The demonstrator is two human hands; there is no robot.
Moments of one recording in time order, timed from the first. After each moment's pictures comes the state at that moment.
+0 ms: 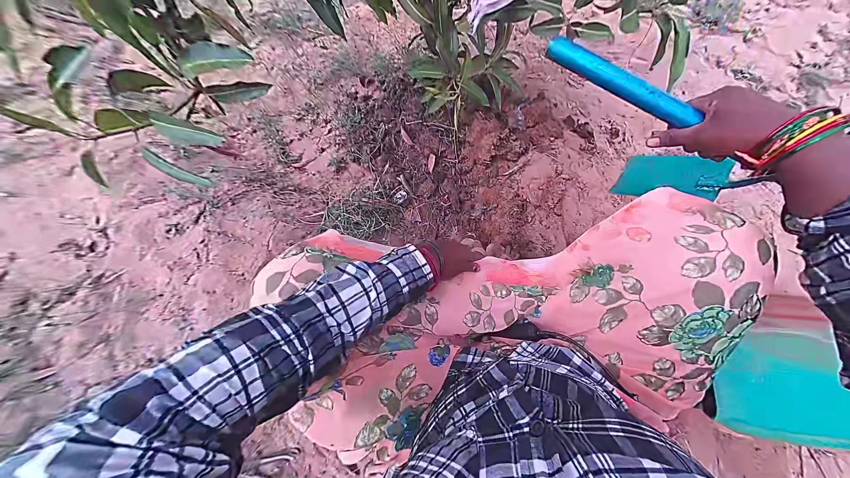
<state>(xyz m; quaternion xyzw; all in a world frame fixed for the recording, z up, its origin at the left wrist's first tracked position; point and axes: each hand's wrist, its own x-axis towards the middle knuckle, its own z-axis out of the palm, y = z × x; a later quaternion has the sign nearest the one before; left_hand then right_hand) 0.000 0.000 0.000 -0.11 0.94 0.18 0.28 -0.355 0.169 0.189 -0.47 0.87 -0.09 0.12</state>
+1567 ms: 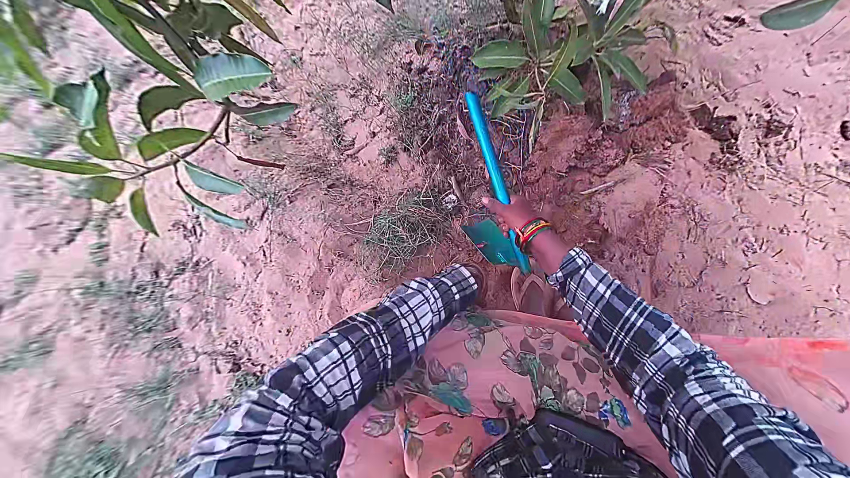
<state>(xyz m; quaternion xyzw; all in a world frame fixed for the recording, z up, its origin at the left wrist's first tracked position) -0.025 -0.115 -0.047 -0.26 0.75 0.16 0.59 -0.167 -0.153 -0.073 -0.31 0.67 -0.37 0.57</state>
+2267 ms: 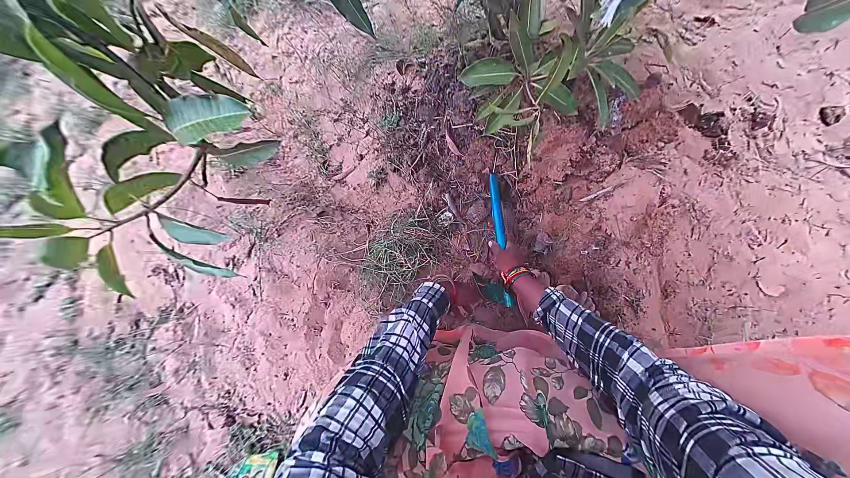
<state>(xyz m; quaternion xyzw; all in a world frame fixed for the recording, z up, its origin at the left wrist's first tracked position) 0.020 -0.179 -0.127 -0.50 0.57 0.52 0.40 -0.127 -0.150 -0.180 -0.26 0.79 -0.28 0.48</state>
